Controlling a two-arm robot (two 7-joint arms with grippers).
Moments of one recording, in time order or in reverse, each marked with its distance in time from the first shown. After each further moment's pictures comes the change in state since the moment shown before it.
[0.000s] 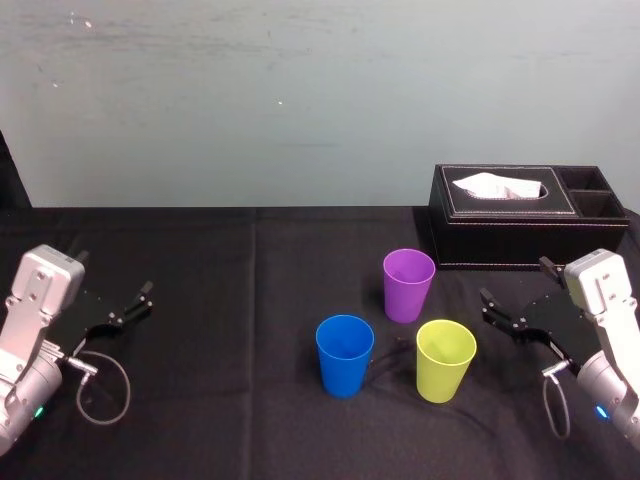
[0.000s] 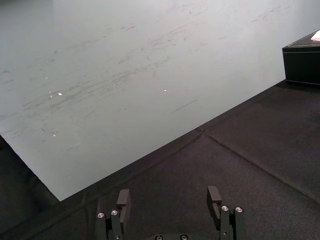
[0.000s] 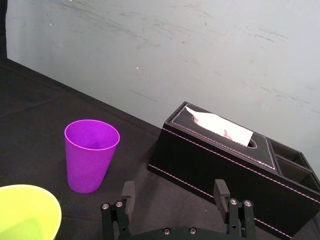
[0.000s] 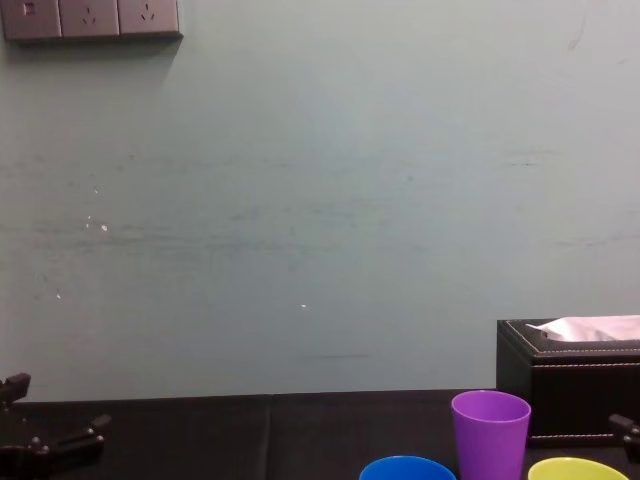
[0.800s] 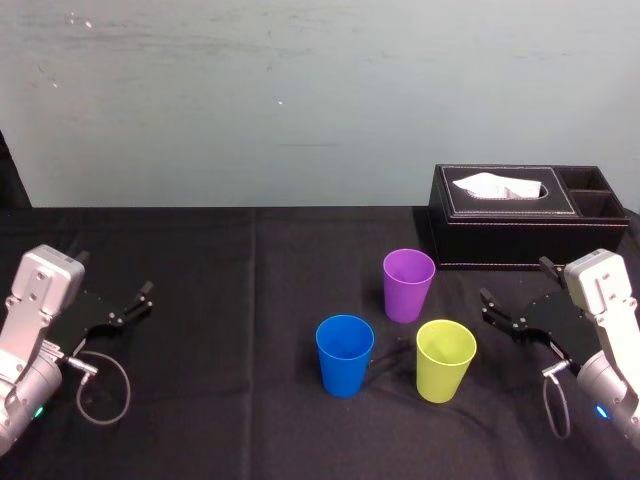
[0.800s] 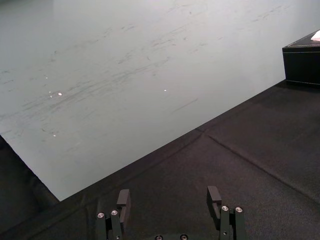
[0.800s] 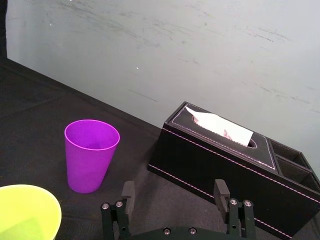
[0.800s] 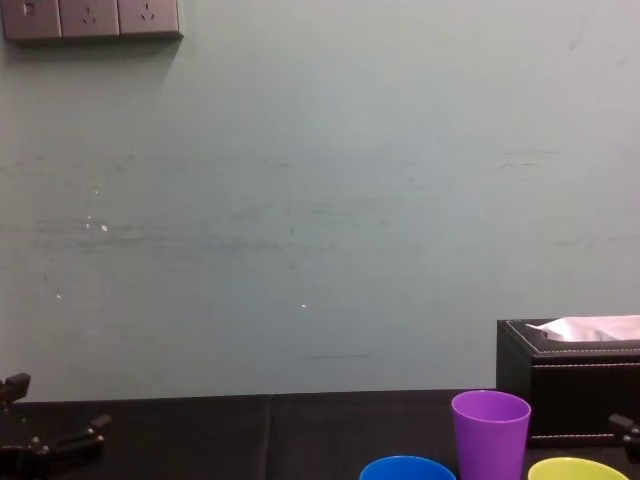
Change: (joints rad) left arm 0.000 0.000 0.000 0.000 0.000 0.000 0.000; right arm 0.000 0.000 0.000 0.000 0.000 0.000 0.000
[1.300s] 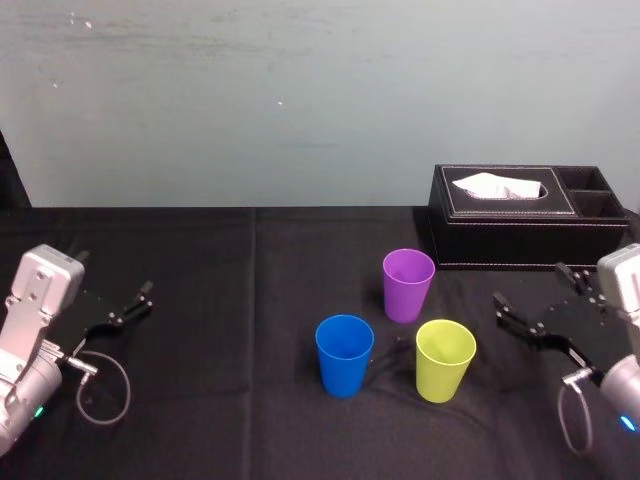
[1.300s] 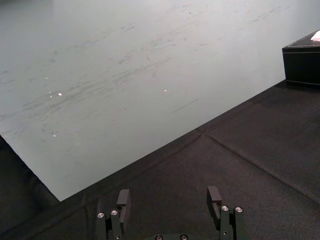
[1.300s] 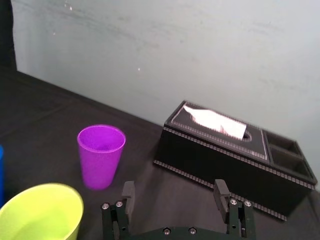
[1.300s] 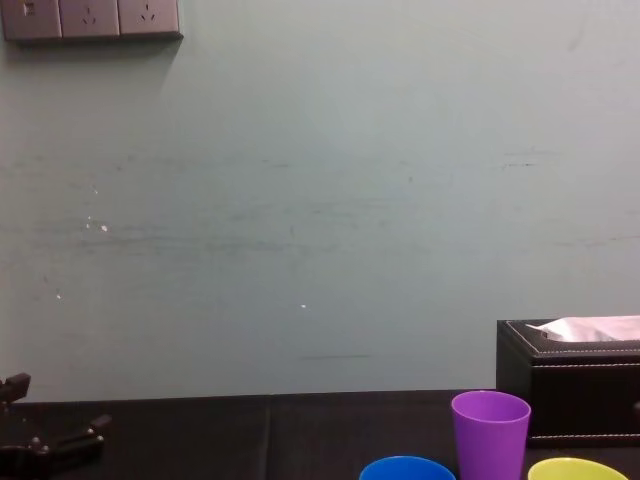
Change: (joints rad) left arm 0.000 0.000 0.000 0.000 0.000 0.000 0.000; right arm -0.119 0.040 0.099 -0.174 0.070 0.096 0.021
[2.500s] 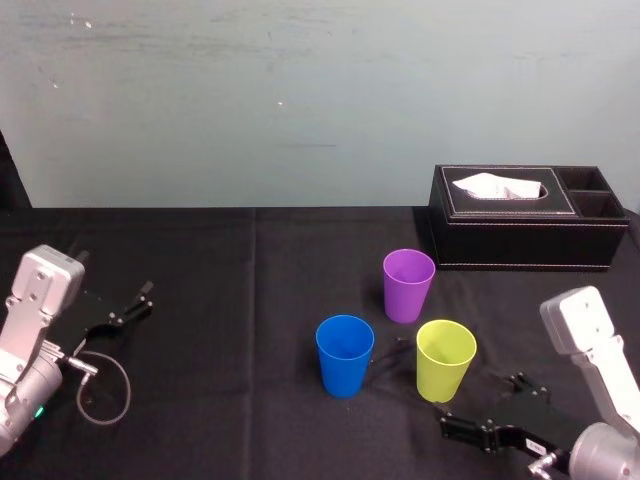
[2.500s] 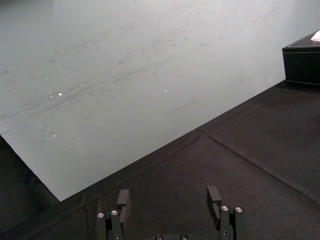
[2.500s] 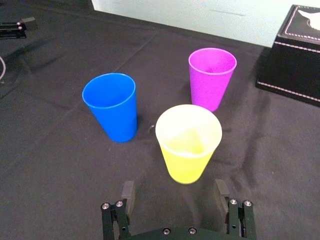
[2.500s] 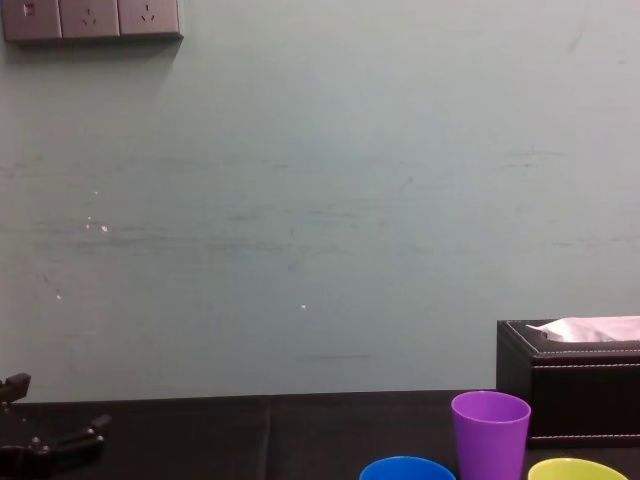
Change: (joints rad) left arm 0.000 0.000 0.000 0.000 0.000 0.000 0.000; right arm -0.182 0.013 0.059 -0.315 0.169 0.481 0.131
